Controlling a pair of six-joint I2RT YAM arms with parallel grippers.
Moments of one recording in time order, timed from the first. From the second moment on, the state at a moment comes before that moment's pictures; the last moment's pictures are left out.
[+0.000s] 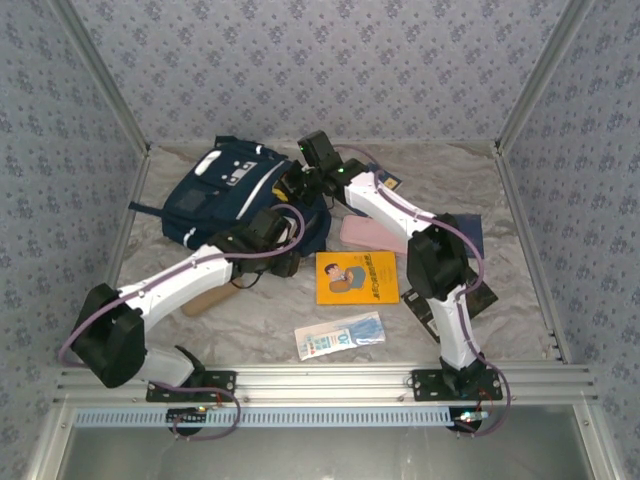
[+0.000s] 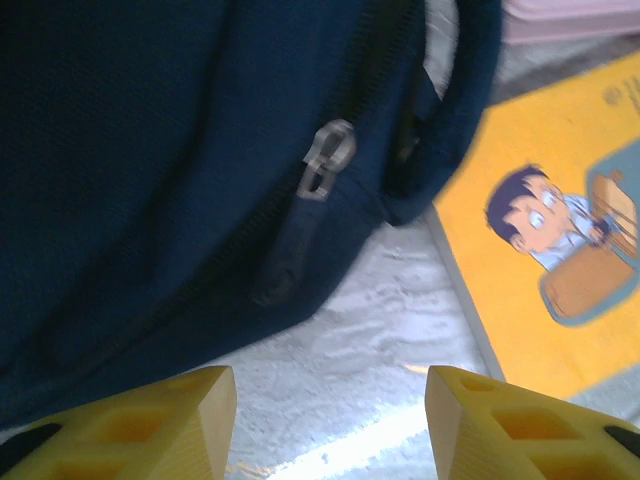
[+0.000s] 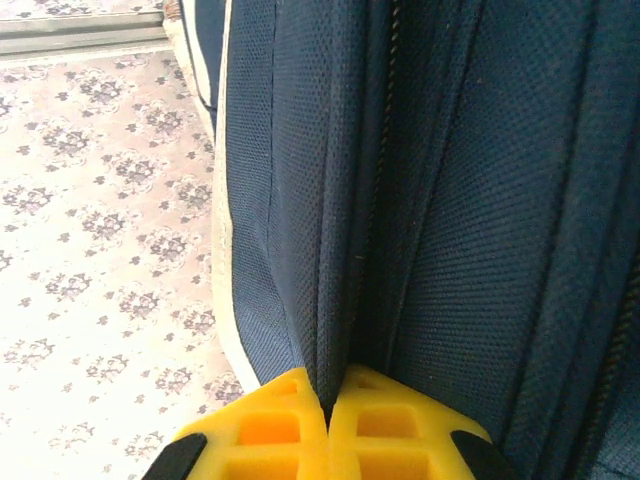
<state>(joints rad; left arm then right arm) -0.71 1.40 0.97 -0.58 -0.09 -0.33 0.66 2.14 1.97 -0.51 -0.41 1.33</state>
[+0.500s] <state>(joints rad) -0.72 1.51 1.01 -0.55 -0.25 -0.37 0.68 2.13 1.94 -0.48 -0.38 1.36</state>
